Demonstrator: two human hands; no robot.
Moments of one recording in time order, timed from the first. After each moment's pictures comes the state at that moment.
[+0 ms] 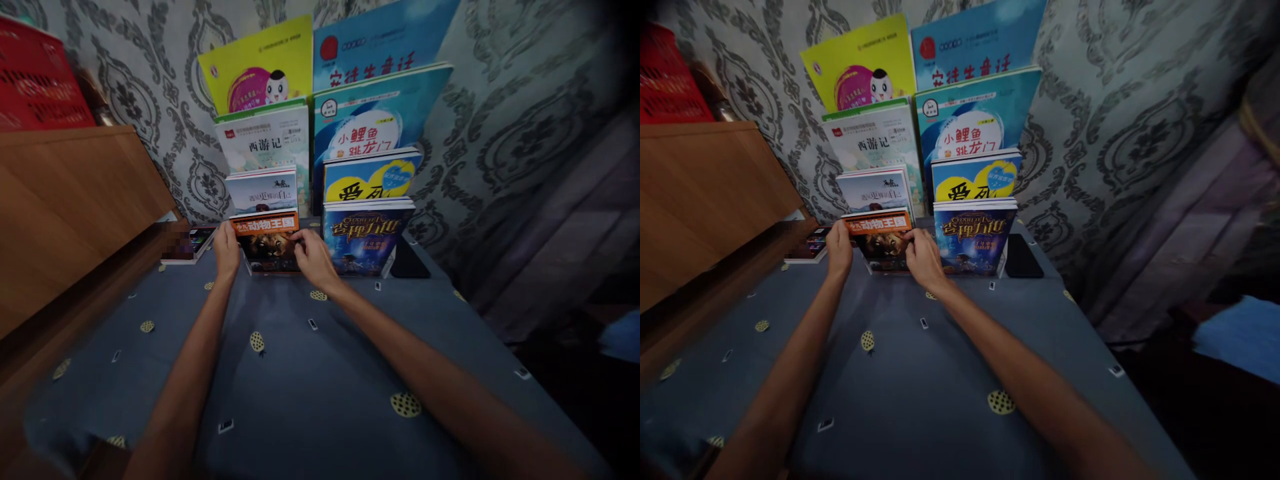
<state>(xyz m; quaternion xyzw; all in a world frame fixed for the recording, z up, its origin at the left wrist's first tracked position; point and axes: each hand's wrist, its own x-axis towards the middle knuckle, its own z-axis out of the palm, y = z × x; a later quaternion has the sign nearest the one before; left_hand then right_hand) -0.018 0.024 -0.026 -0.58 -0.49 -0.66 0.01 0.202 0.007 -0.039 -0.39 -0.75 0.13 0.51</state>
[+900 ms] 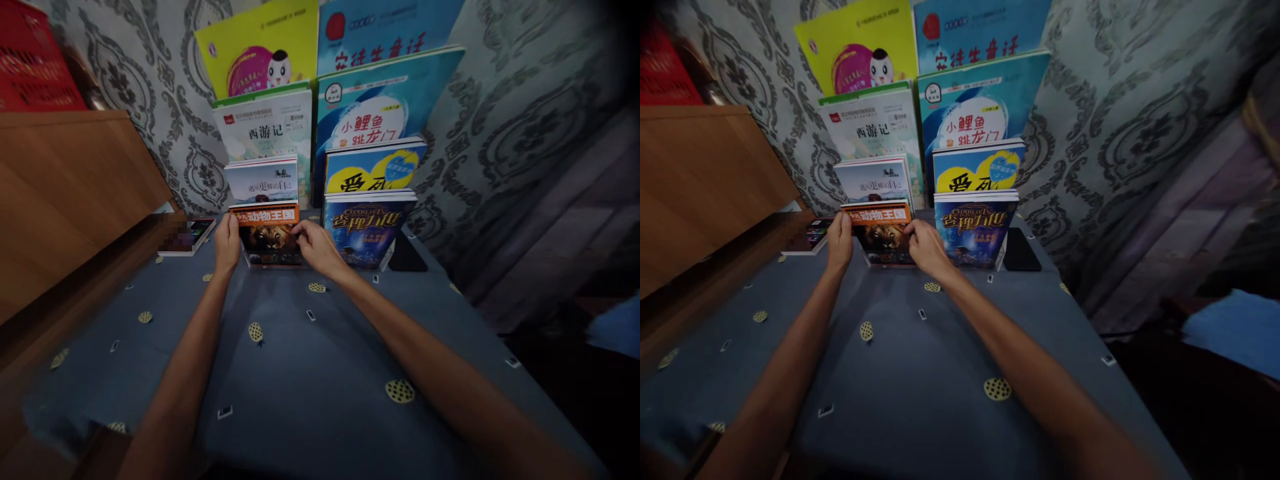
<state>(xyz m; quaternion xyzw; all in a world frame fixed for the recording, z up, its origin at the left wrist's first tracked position) -0.016 0.015 -0.028 -0.62 -0.46 -0.64 0.01 0.214 0.013 -0.029 -0.40 -0.78 0.16 0.44</state>
